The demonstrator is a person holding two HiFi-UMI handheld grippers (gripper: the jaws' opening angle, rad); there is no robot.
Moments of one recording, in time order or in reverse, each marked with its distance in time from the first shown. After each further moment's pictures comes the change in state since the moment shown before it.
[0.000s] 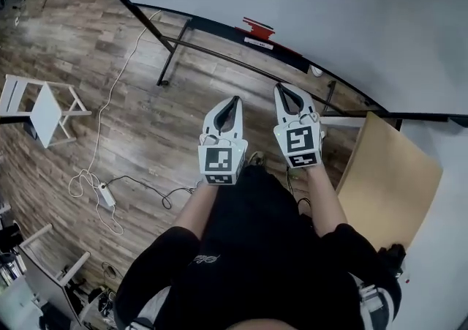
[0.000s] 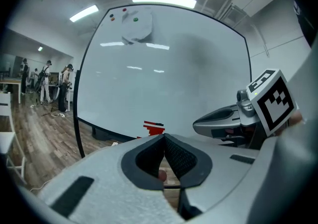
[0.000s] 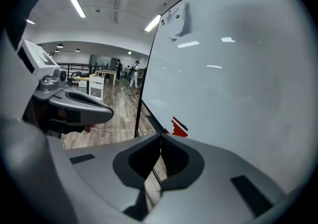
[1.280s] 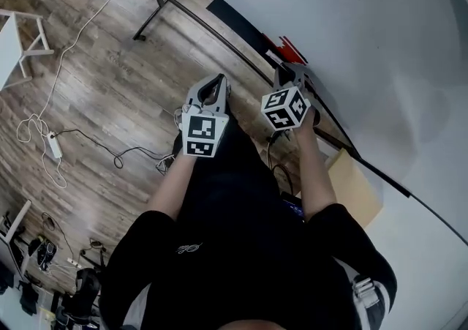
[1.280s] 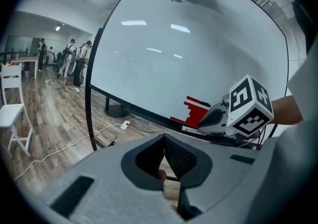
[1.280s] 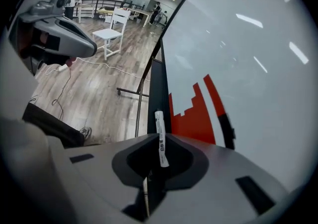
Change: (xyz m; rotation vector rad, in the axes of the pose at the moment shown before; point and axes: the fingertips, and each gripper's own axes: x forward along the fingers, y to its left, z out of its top) left arm 0.114 0.161 -0.055 -0.230 0.184 0.121; right arm 0.235 -0.038 -0.044 -0.551 0.535 0.140
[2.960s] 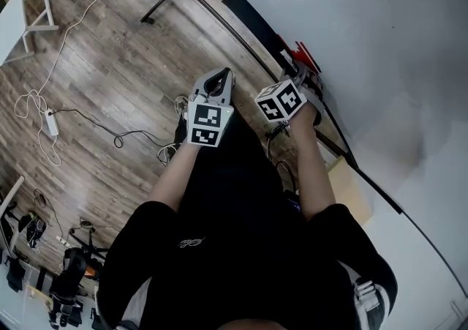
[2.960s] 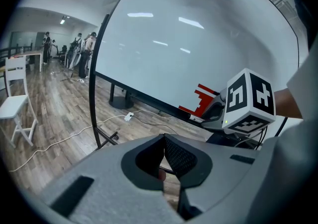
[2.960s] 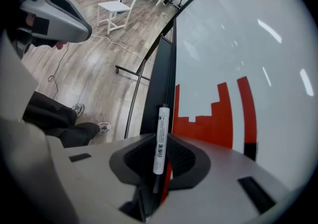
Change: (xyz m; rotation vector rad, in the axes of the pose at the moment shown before) left arm 0.021 0.023 -0.026 -0.067 0.075 0.033; right arm 0.033 -0.002 0.001 -0.179 0.209 -0.070
